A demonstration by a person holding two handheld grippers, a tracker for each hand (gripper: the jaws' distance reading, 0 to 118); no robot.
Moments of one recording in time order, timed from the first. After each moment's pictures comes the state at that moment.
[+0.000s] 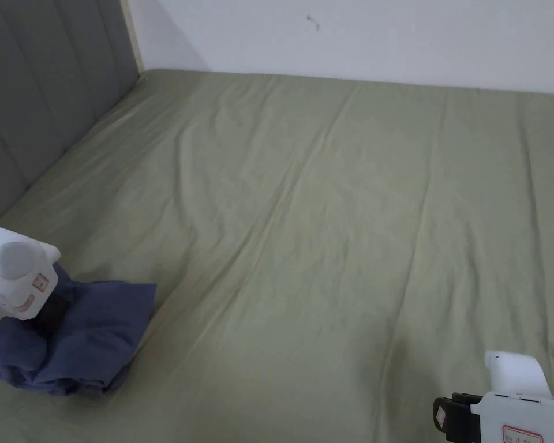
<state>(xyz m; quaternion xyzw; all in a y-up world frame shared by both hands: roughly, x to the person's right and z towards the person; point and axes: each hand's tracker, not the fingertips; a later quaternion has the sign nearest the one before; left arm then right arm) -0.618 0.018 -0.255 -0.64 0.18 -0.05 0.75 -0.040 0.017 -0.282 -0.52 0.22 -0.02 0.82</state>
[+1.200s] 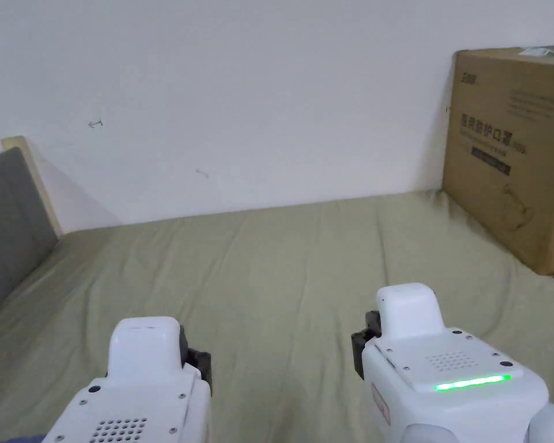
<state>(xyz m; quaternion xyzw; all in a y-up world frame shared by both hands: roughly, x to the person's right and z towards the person) -0.168 0.200 -0.153 -0.11 0.13 -0.04 0.98 0.038 0.187 -0.238 -0.17 0.13 0.02 0.98</state>
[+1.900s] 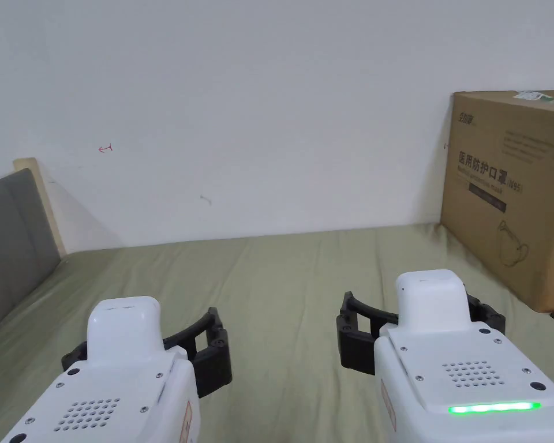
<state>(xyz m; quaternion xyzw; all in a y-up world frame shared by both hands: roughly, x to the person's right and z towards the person) -0.186 0.229 -0.155 -0.07 0.12 0.02 0.99 0.042 0.220 -0.217 -0.06 0.07 0.02 1.00</state>
